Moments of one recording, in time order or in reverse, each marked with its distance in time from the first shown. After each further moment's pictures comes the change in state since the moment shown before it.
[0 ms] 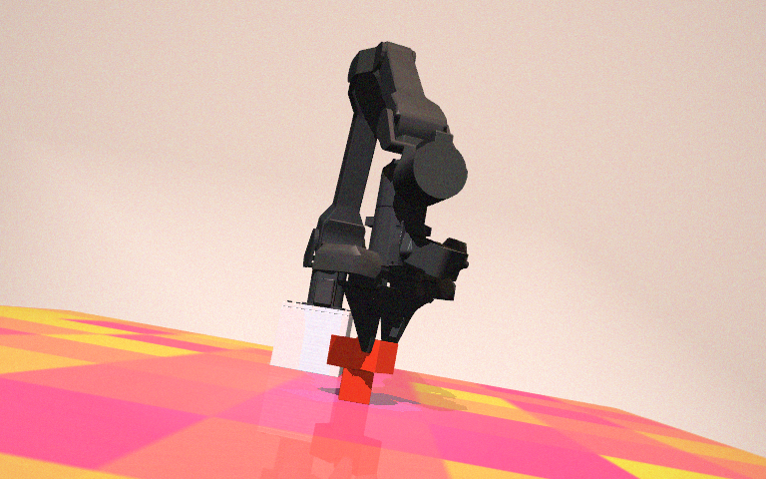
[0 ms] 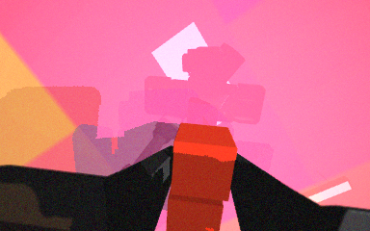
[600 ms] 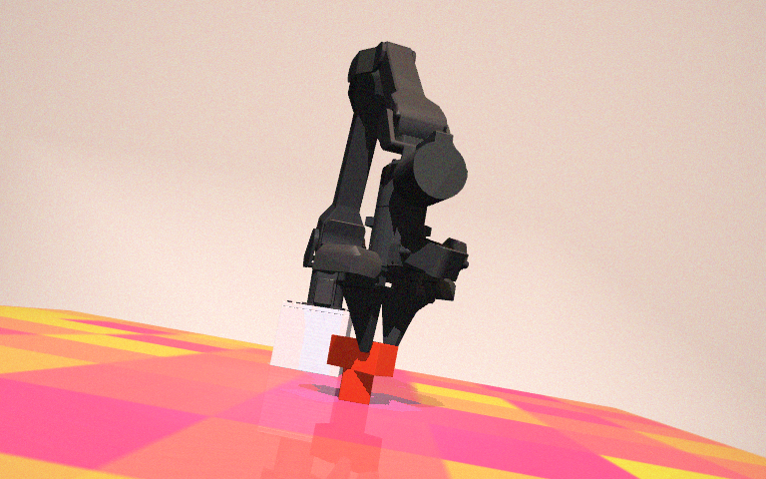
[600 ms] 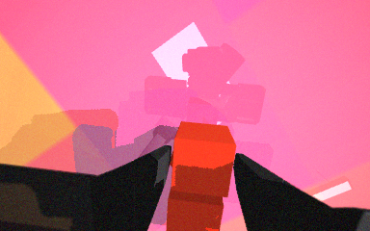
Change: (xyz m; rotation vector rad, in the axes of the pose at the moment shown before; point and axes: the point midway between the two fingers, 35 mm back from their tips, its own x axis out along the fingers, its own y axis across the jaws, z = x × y) arm 0.000 0.000 0.000 0.000 0.001 0.001
